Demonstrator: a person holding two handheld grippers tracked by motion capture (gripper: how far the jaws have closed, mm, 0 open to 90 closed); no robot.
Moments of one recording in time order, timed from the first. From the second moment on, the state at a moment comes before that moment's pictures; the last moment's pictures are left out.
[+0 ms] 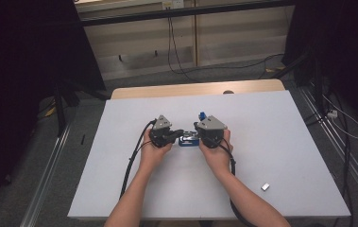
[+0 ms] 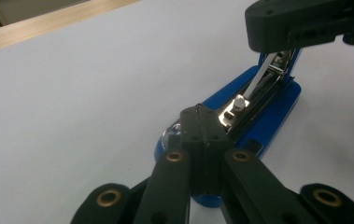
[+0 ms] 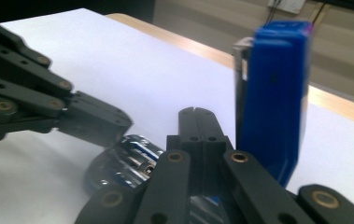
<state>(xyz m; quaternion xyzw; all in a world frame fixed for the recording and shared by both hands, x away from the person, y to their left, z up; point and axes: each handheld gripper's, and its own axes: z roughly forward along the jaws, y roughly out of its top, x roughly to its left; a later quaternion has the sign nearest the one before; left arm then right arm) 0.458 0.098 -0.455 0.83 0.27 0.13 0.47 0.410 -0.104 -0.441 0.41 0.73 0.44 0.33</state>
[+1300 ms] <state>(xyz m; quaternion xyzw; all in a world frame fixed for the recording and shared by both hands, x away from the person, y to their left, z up) 0.458 0.099 -0.454 0.83 0.28 0.12 0.47 0.414 -0.181 -0.459 0.45 0.73 0.40 0.33</state>
